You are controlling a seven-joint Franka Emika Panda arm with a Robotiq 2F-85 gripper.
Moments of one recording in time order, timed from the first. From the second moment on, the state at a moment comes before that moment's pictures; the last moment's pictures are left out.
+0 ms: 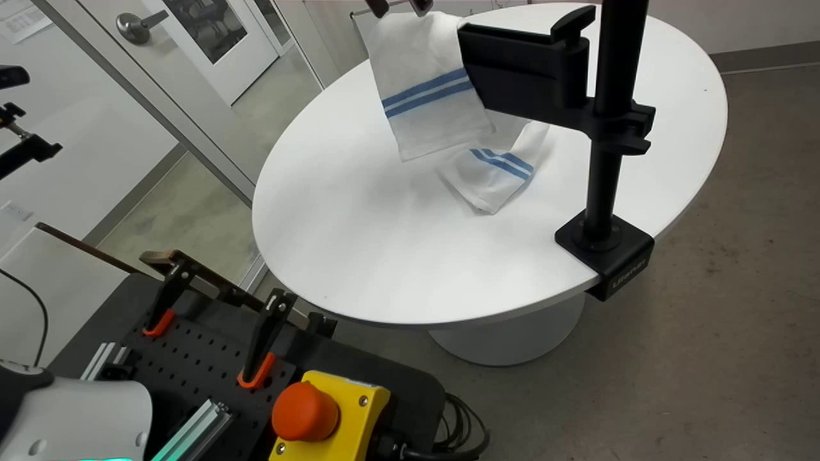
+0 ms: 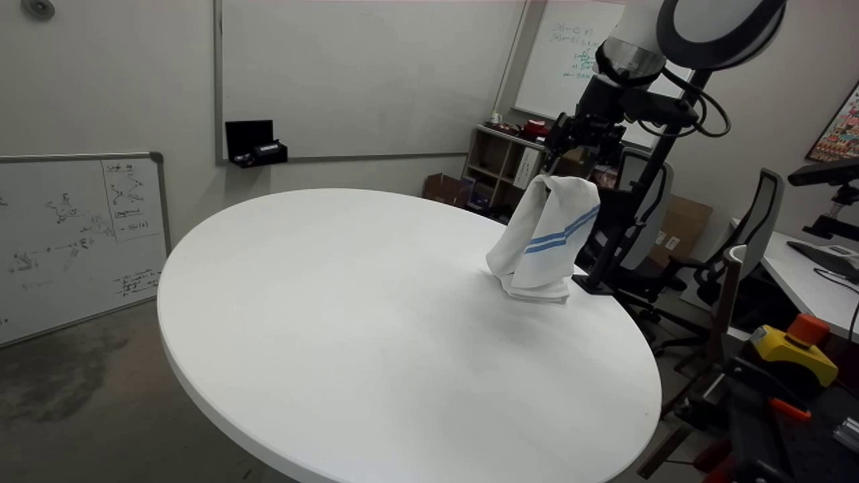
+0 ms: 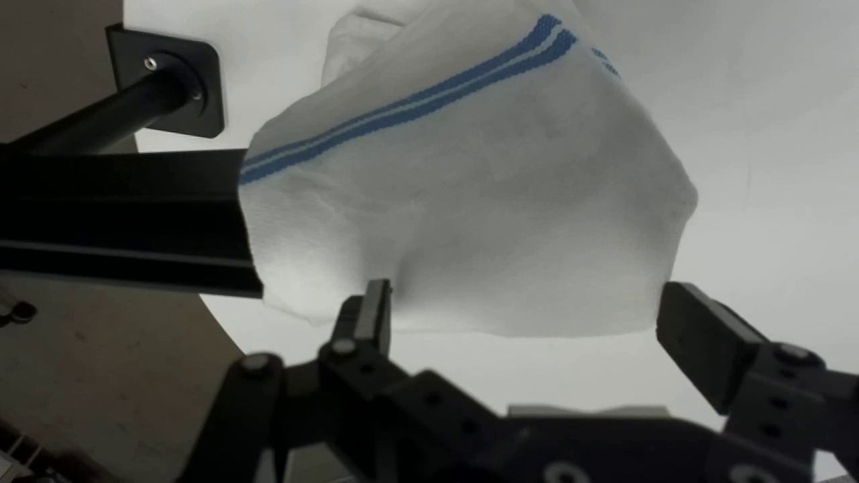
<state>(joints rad) -0.19 0.14 -0.15 -2.33 -0.24 2.69 0.34</state>
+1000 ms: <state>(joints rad) -0.16 0.17 -0.18 -2.32 -0.24 2.71 0.34</state>
